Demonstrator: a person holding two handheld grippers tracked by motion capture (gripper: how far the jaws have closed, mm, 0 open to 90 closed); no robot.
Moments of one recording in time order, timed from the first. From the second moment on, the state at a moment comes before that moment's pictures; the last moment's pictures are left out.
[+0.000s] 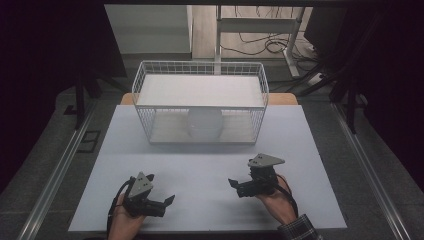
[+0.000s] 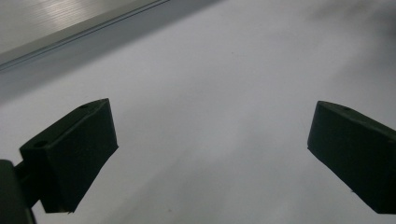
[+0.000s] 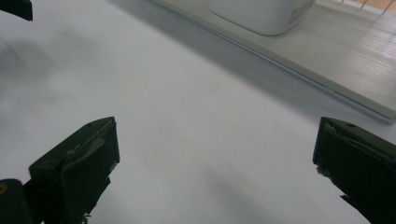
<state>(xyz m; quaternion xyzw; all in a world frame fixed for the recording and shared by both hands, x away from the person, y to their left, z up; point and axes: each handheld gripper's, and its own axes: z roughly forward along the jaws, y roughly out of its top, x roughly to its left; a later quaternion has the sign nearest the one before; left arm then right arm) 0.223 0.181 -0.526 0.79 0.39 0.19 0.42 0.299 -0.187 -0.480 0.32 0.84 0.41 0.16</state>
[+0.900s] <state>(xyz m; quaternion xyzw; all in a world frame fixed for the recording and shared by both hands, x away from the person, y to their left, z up) 0.209 0.209 -0.522 0.78 0.42 0.19 0.43 0.267 -0.233 -0.479 0.36 0.82 0.40 0.18</state>
